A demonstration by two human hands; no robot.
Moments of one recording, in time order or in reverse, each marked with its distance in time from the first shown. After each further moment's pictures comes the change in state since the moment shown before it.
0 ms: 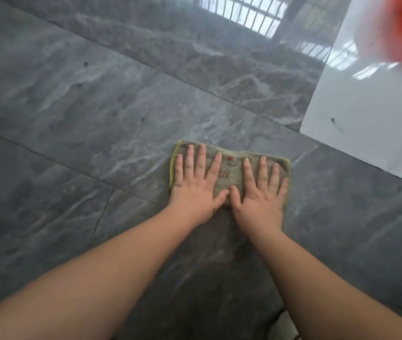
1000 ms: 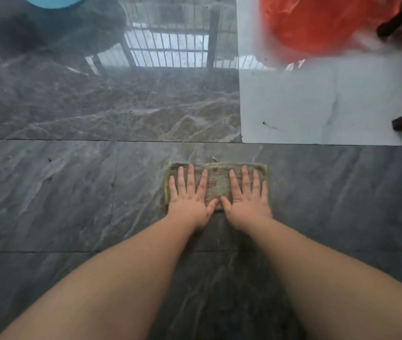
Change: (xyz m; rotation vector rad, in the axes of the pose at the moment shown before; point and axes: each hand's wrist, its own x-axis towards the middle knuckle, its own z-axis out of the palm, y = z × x) left_hand 0.044 0.030 -0.044 0.117 -0.213 0.199; right_hand 0.010 0.023 -0.027 0.111 -0.154 0.182
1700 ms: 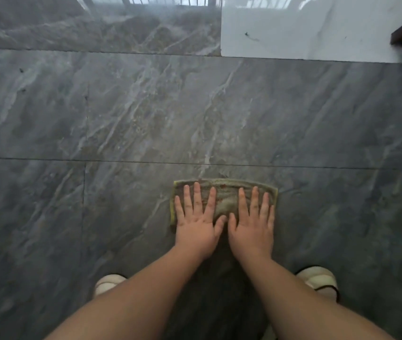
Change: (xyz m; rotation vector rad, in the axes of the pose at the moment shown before) left_hand -0.197 0.114 0.167 -0.083 -0.005 -0.015; right_hand -0.218 0.085 0.158 0.094 0.076 0.158
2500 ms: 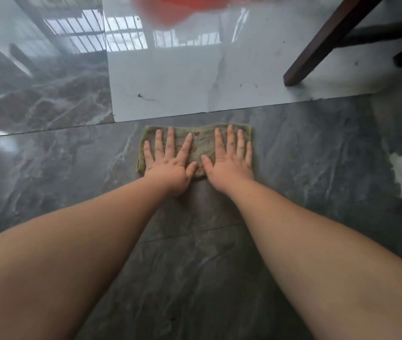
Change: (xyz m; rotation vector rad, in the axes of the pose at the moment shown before) left_hand 0.267 0.146 -0.149 0.125 0.056 0.142; right_hand 0.277 0.111 -0.158 0.047 0.115 -0.019
